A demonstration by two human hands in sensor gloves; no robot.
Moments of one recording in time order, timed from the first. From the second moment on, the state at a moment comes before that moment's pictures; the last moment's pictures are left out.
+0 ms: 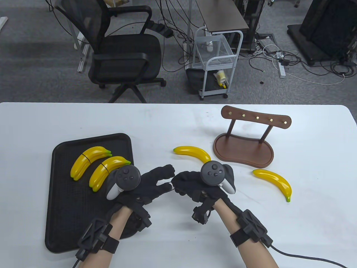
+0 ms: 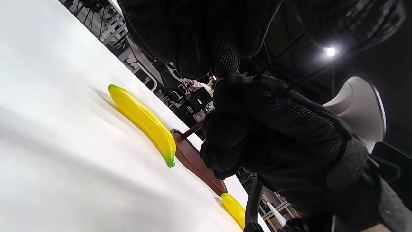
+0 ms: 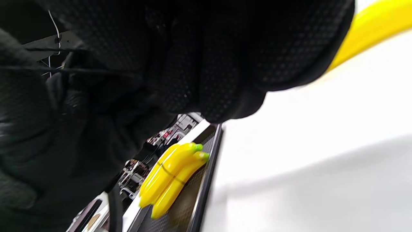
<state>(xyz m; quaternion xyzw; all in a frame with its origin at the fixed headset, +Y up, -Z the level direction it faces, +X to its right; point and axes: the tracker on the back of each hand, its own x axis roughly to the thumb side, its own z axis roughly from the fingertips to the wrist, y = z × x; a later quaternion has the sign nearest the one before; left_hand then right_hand) -0.155 -0.731 -0.301 -0.11 -0.25 0.45 0.85 0.082 -0.725 -0.324 0.25 0.08 0.88 0.40</state>
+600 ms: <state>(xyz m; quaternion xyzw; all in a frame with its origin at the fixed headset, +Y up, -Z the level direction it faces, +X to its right) -0.158 -0.735 -0.305 -0.15 -0.28 0.52 0.79 0.090 -0.711 -0.324 0.20 -0.03 0.89 0.40</state>
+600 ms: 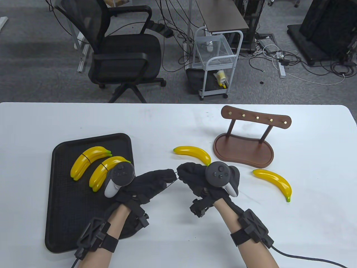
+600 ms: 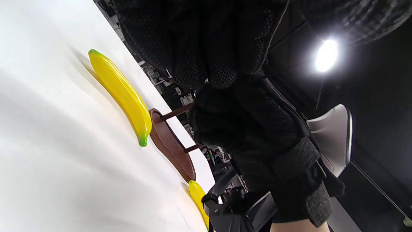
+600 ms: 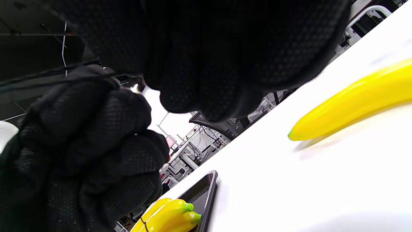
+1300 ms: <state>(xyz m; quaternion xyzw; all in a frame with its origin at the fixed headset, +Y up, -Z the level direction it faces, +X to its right) -0.160 -0.735 -0.305 -0.16 -0.28 0.58 0.75 0.086 -0.726 -0.330 0.23 0.06 0.86 0.46</state>
